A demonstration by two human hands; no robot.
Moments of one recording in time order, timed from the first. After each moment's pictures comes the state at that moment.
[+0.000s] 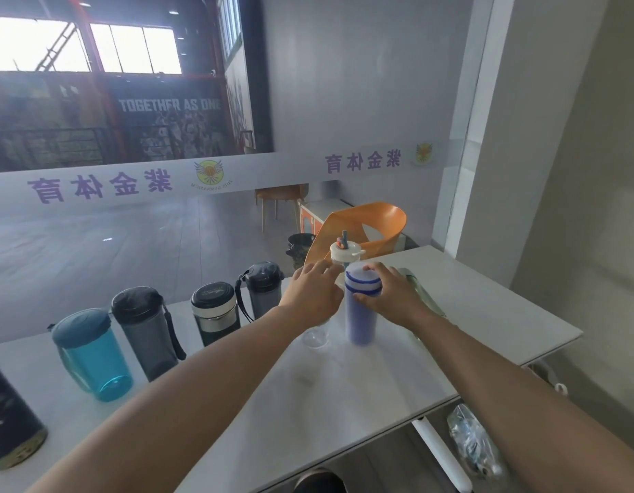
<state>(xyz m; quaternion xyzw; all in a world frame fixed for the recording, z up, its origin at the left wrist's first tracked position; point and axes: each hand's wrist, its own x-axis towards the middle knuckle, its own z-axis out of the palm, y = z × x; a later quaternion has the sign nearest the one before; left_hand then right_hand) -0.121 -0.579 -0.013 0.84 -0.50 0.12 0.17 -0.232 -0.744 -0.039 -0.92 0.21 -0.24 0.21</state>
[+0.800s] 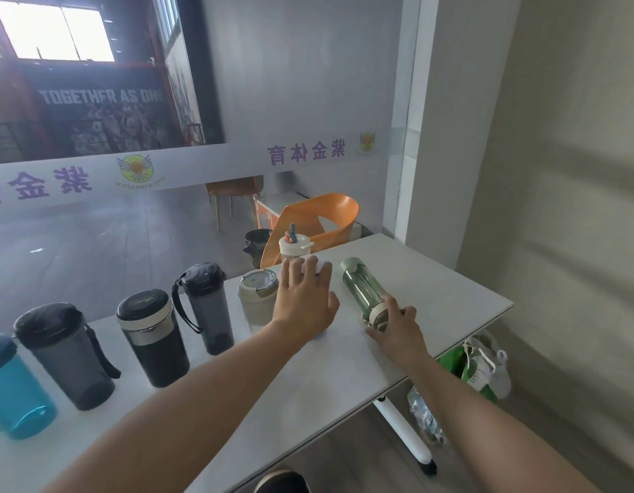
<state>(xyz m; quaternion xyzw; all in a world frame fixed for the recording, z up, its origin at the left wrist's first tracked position) -0.176 -0.639 -0.047 0.81 -0.51 0.28 0.10 -0.318 -0.789 -0.135 -0.84 0.44 -0.19 0.26</state>
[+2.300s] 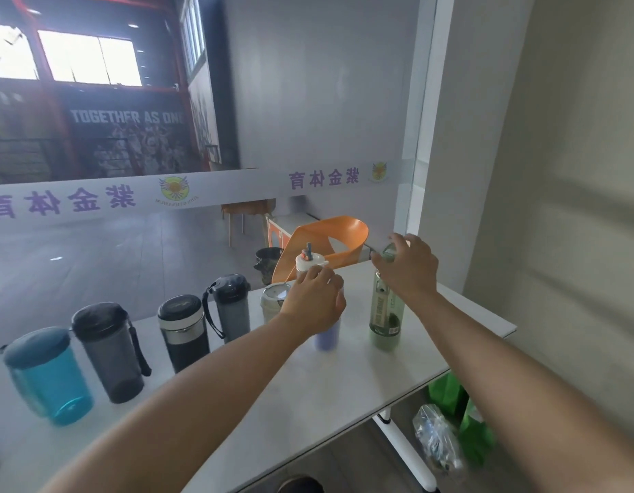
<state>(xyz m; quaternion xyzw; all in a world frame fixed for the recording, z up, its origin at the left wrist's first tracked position) -0.175 -0.612 -0.003 0.77 -0.57 0.26 0.12 -0.296 -0.780 0.032 -0.85 0.38 -0.35 0.09</state>
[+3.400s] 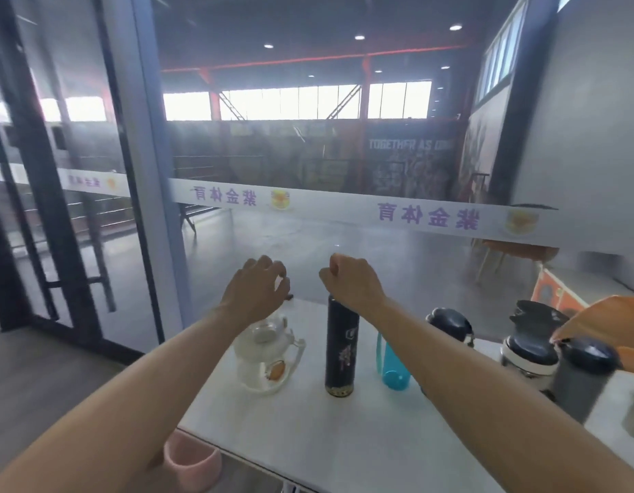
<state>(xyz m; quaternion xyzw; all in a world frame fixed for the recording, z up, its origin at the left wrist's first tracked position) -0.029 -0.003 0.048 0.95 -0.09 0.29 0.10 -0.017 -0.211 0.076 -0.93 -0.16 -0.22 0.25</state>
